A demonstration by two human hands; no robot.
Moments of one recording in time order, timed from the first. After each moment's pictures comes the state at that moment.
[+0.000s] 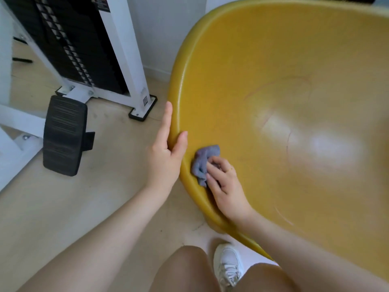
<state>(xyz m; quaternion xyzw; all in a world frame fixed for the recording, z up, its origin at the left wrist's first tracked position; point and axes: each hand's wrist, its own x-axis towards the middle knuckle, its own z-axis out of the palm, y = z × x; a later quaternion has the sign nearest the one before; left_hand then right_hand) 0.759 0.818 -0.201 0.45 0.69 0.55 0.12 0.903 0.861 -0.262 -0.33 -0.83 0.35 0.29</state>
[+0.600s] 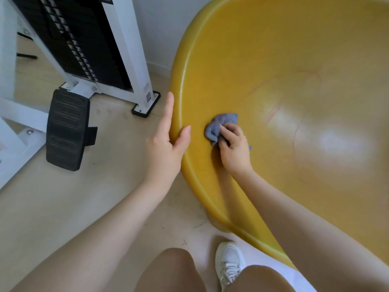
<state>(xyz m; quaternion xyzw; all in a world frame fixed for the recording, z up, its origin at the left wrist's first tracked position) 0.759 0.814 -0.195 0.46 0.72 0.51 0.12 0.873 0.936 -0.276 -0.45 -0.76 0.33 0.33</state>
